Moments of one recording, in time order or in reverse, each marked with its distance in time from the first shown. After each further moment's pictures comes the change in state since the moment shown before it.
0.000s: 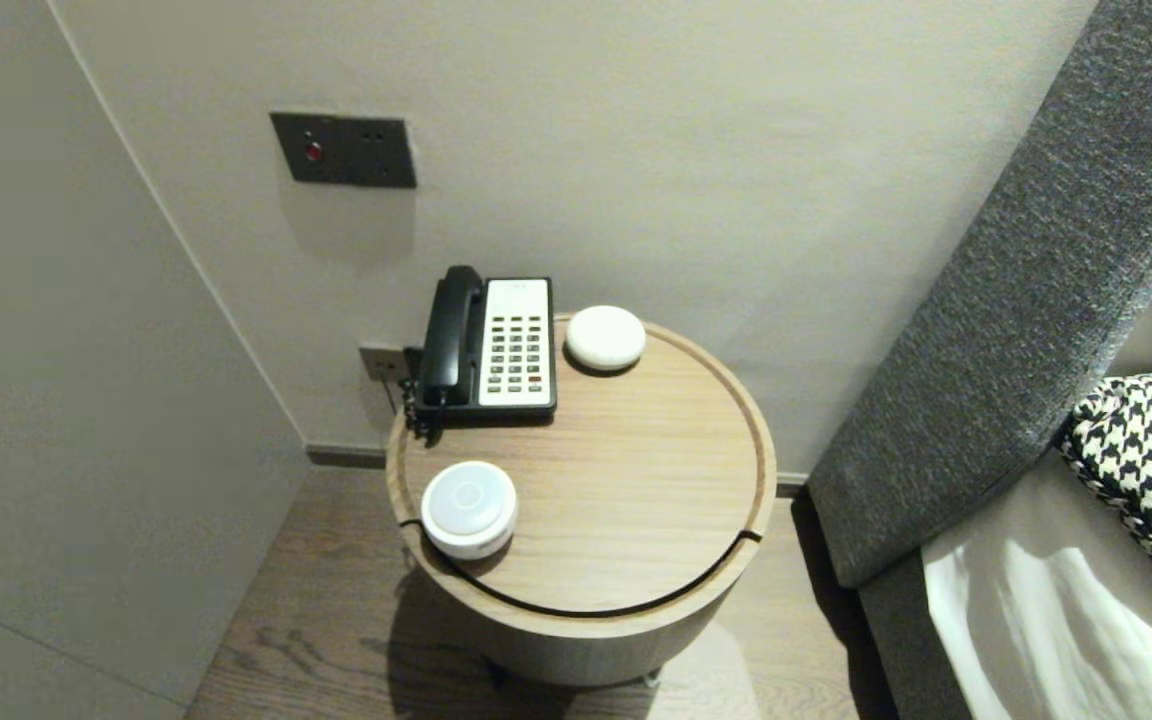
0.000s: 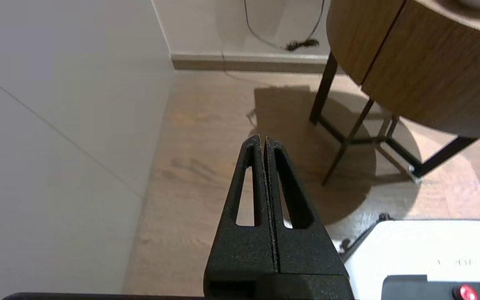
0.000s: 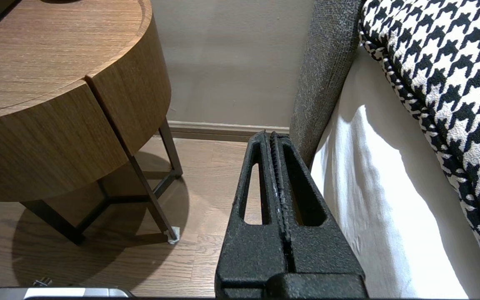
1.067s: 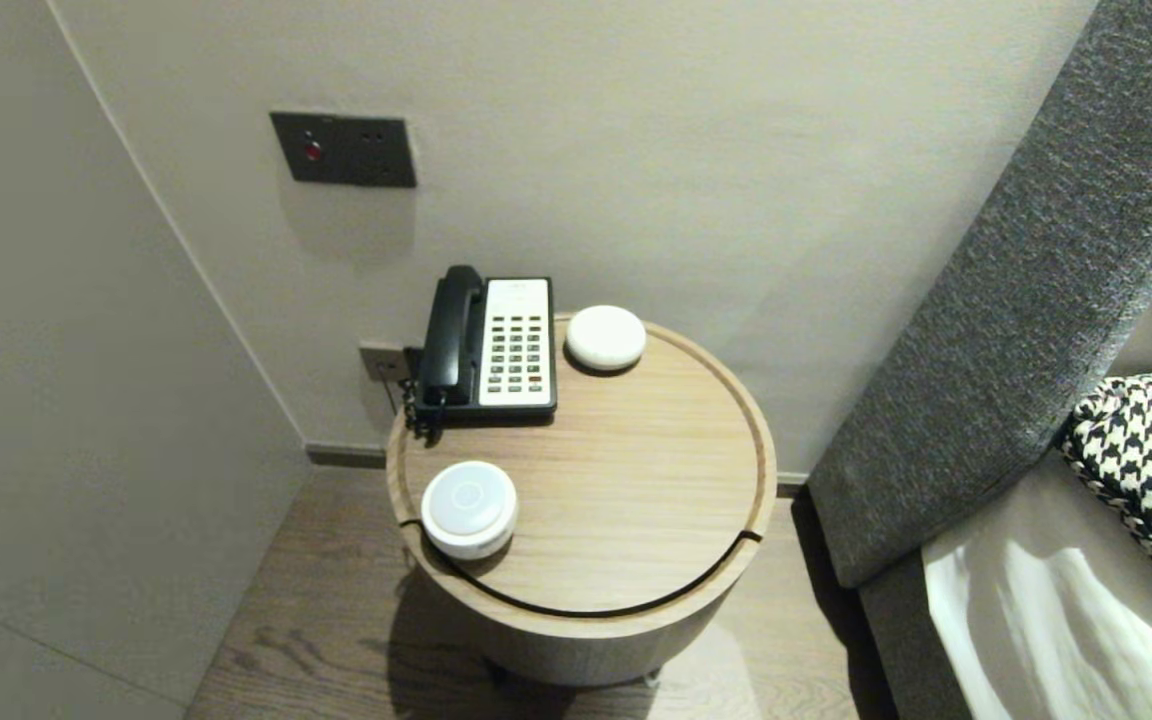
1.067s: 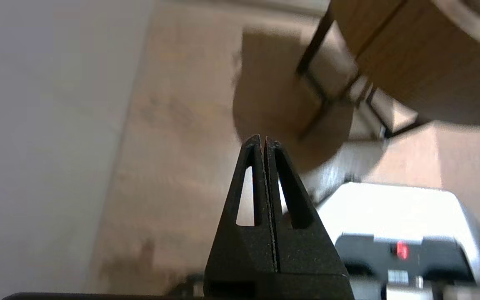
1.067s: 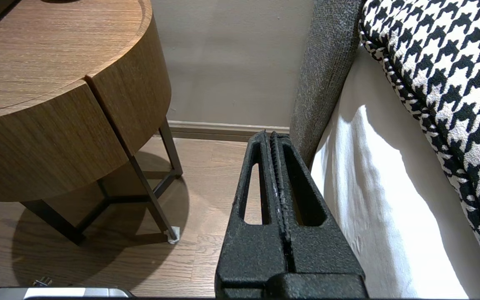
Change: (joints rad) left arm -0.037 0.339 -0.191 0.050 0.023 -0.149; right arm 0.000 0.000 0.000 0.000 0.000 0.000
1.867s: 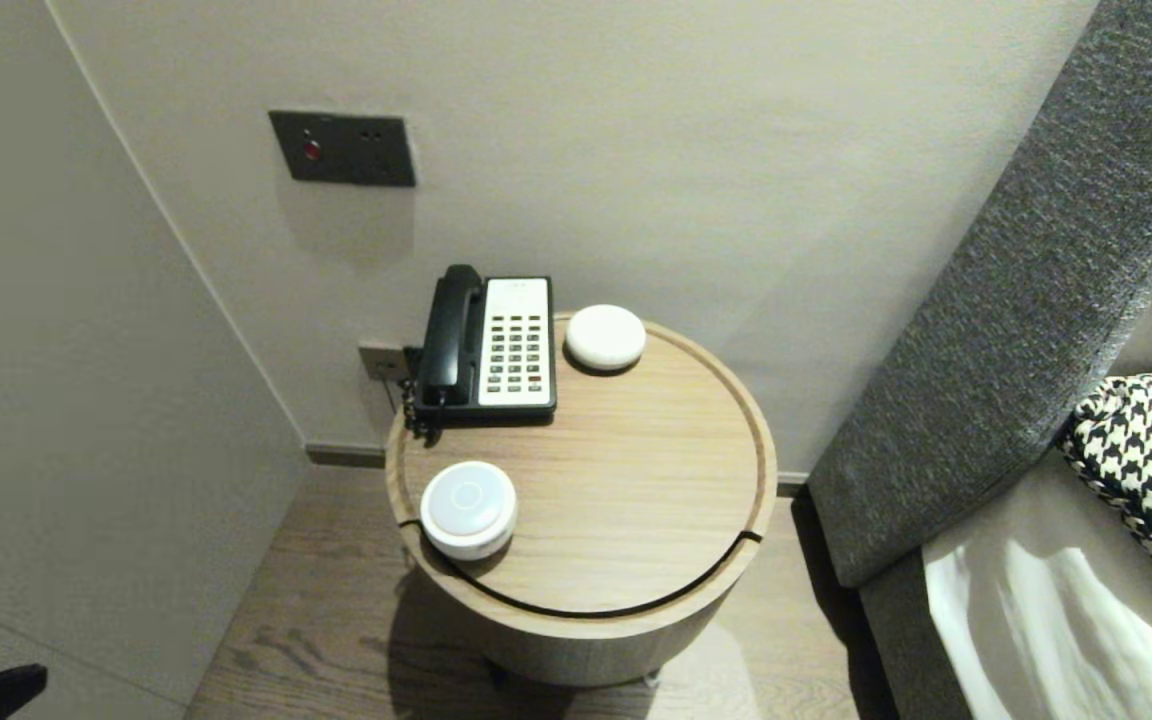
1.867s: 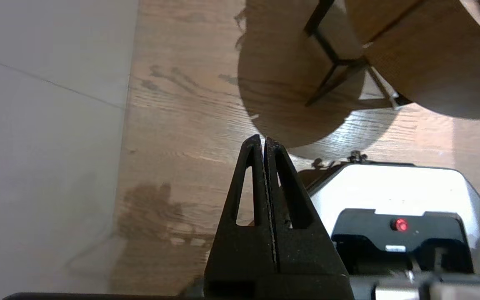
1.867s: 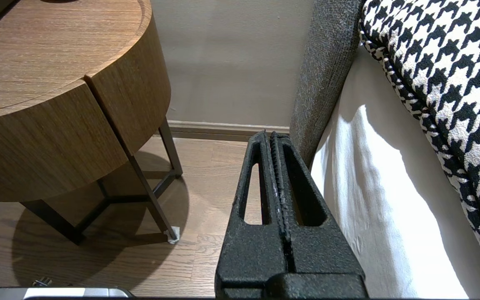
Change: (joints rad) left arm -0.060 0.418 -0.194 -0.025 0.039 0.008; right arm 0.000 0.000 0.000 0.000 0.000 0.000
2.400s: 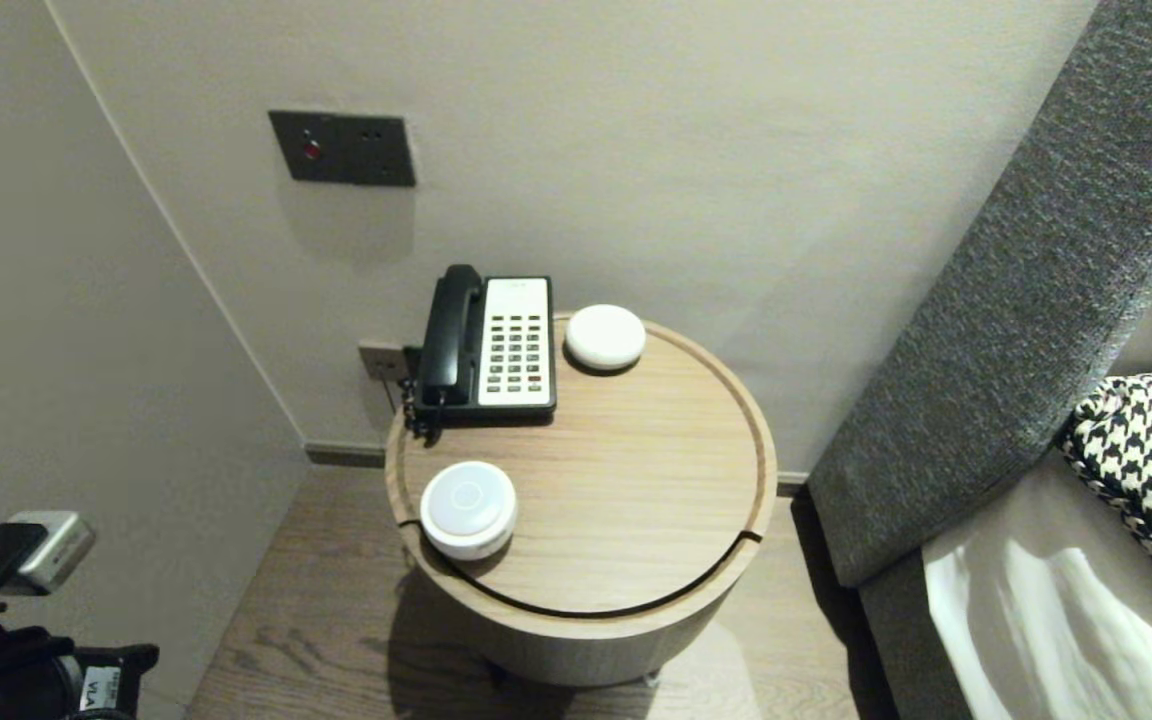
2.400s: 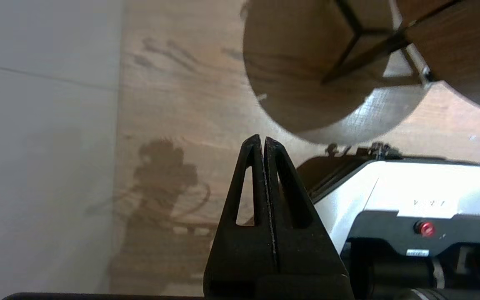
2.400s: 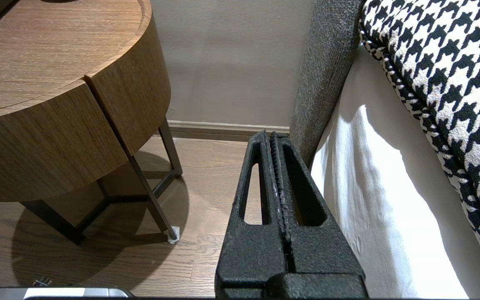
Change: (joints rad) left arm -0.018 0.357 0.183 -0.409 0.014 -0.004; right arm 0.000 0.000 0.000 0.000 0.000 0.000
